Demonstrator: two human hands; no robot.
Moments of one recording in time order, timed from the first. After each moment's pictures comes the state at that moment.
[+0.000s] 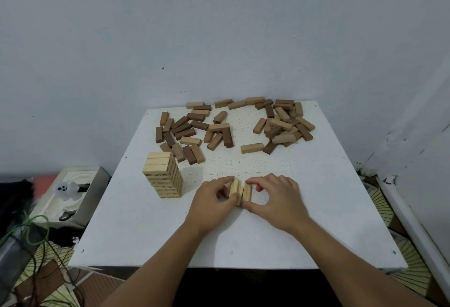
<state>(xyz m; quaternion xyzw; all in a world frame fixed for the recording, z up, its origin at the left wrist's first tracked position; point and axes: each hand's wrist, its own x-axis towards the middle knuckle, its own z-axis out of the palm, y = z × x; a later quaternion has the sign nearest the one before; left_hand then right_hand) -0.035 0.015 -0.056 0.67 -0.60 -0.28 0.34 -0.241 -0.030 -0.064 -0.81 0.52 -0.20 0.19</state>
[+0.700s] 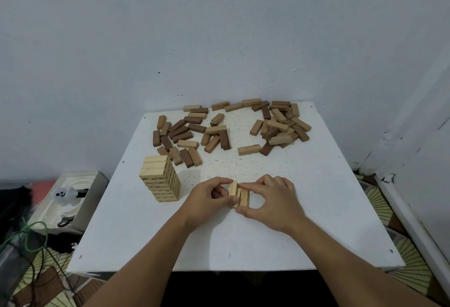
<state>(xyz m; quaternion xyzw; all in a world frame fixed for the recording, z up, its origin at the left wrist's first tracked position) -0.020 0.005 -0.042 0.61 -0.53 -0.47 0.34 -0.241 -0.031 -0.062 -0.82 0.52 -0.14 0.20</state>
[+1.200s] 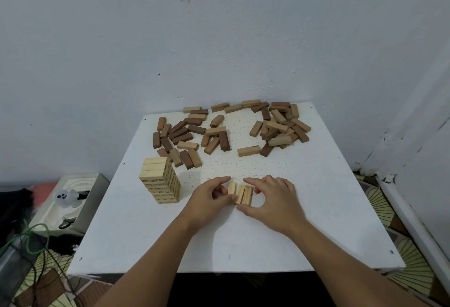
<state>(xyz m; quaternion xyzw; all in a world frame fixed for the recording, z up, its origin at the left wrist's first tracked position) -0.025 0.004 -0.046 0.64 -0.51 -0.45 0.36 -0.240 -0.030 -0.062 -0.80 0.53 -0.19 0.19</state>
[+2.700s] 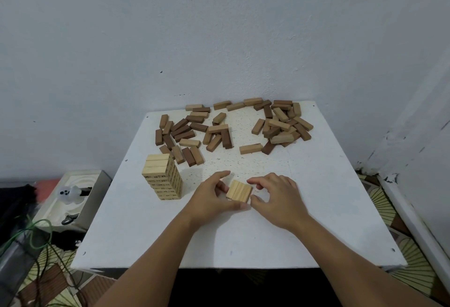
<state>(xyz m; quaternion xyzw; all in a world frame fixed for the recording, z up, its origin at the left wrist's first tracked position) -0.027 0.007 -0.037 0.65 -0.55 -0.42 0.30 -0.244 -0.033 -0.065 -0.79 0.53 -0.21 0.22</state>
